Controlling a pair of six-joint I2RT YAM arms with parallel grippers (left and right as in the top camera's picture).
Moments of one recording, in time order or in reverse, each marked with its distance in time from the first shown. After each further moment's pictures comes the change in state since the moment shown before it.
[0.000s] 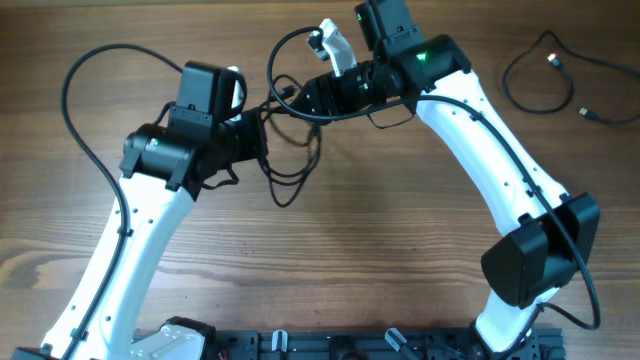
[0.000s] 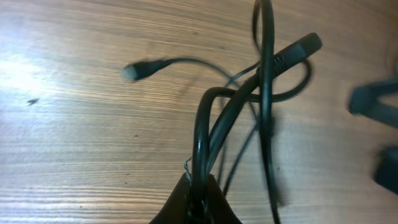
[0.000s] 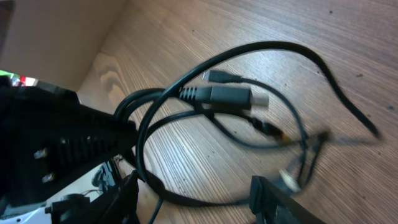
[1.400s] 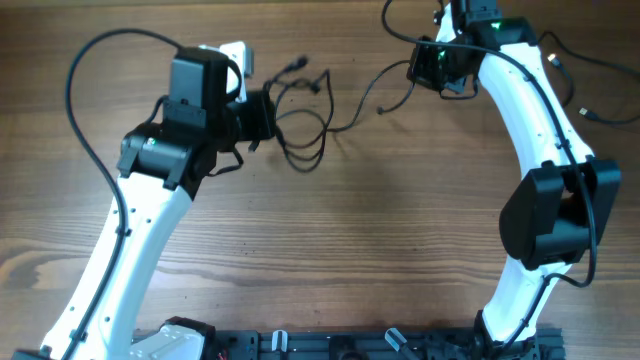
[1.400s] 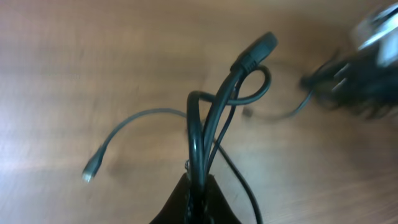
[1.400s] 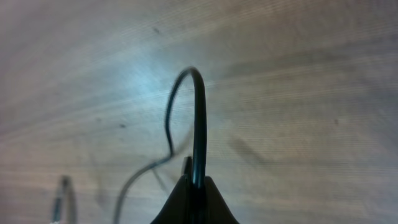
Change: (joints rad) left arm 0.012 -0.009 -0.002 0.238 0.158 0.074; right arm -0.323 0.130 -0.005 -0.055 0.461 0.360
